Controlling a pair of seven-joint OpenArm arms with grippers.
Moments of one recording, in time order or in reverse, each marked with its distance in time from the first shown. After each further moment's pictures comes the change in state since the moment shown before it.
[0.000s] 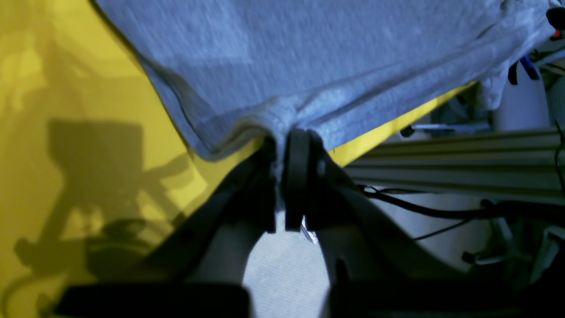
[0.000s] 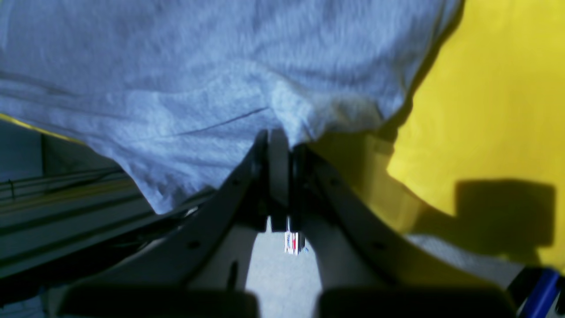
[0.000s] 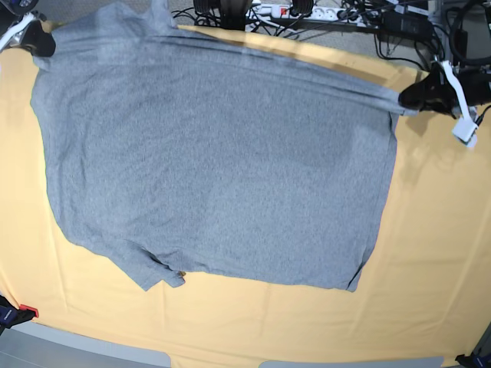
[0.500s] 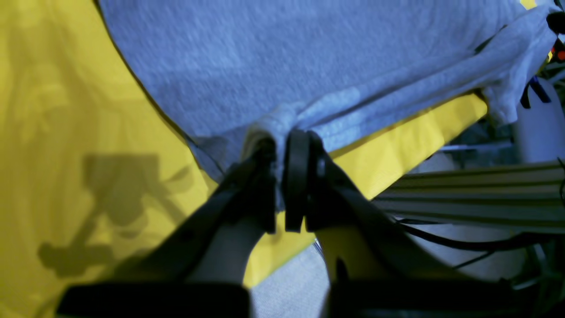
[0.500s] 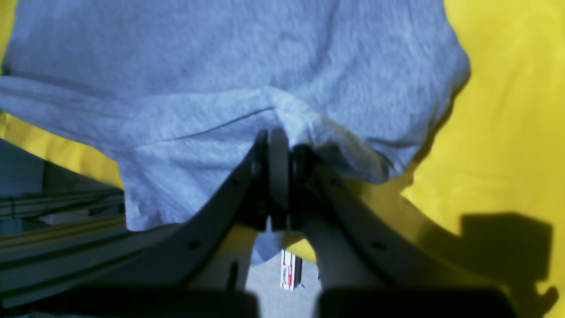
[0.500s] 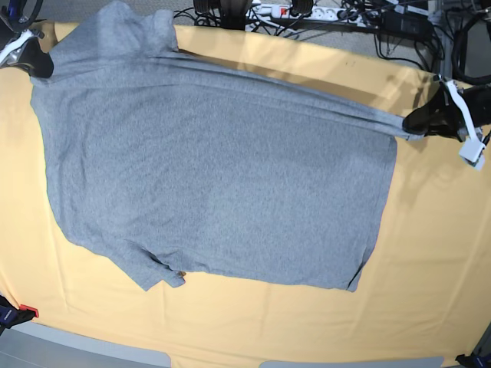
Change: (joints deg) left arm -6.8 0.1 0.1 0.0 0.0 0.0 -0.1; right arm 6.0 0.0 0.0 0.0 1.0 0.0 -0.2
